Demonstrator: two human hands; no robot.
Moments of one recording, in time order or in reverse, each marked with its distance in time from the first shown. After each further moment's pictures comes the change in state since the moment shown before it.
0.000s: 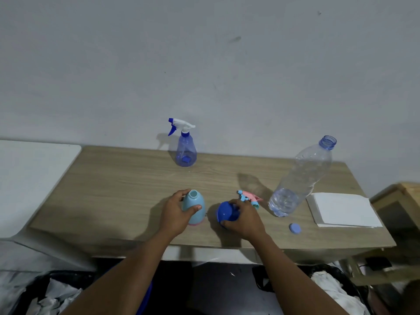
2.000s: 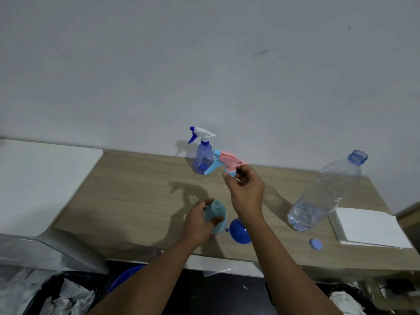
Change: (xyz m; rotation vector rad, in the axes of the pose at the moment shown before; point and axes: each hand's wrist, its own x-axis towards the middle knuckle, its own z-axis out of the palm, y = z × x) left_hand -0.003 0.011 0.001 -0.072 -0.108 -0.089; right_hand 0.014 -0.153 -0.017 0.899 0.409 -0.182
